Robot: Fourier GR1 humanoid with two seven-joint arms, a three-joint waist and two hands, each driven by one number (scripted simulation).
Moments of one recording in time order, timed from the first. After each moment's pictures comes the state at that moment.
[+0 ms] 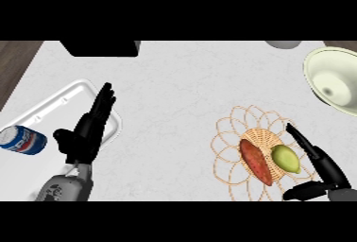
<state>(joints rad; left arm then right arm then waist) -0.14 0.13 -0.14 -1.55 0.03 0.15 0.08 -0.15 -0.45 0.10 -0.79 0.14 0.16 -1.03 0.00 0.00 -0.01</state>
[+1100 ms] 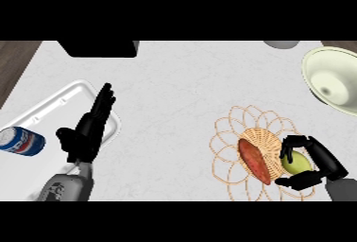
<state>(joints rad) -0.15 0.12 -0.11 -1.51 0.01 0.14 0.06 -0.18 -0.48 0.14 -0.89 0.23 0.14 -0.79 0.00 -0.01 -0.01</state>
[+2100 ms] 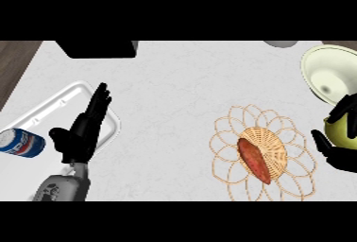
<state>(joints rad) -0.14 0.12 -0.09 -1.53 0.01 0.12 0.07 -0.08 -0.57 -0.09 -1.91 0.08 0.06 -0.01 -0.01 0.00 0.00</state>
